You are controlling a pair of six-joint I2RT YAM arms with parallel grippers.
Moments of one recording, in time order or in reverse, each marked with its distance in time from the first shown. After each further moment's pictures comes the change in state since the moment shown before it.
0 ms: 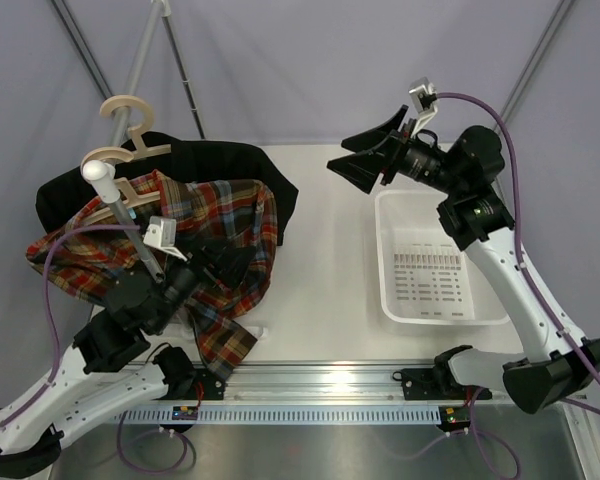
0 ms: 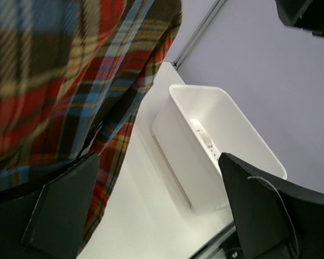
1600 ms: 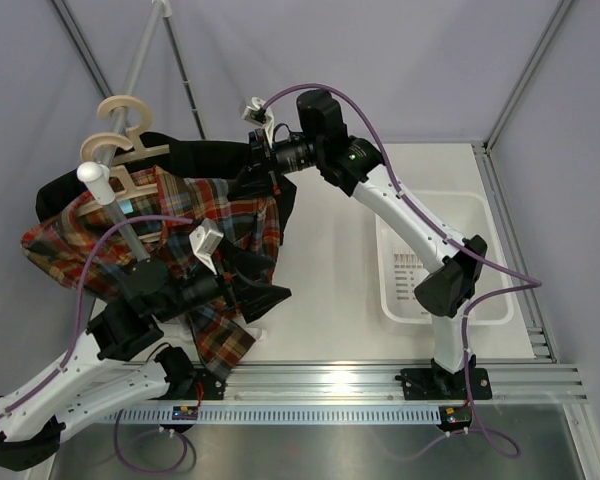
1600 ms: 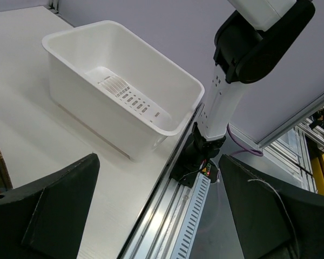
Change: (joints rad) left arm -0.012 0.100 0.021 0.056 0.563 0.059; right arm 0.369 0.761 0.817 -0.505 -0.300 -0.447
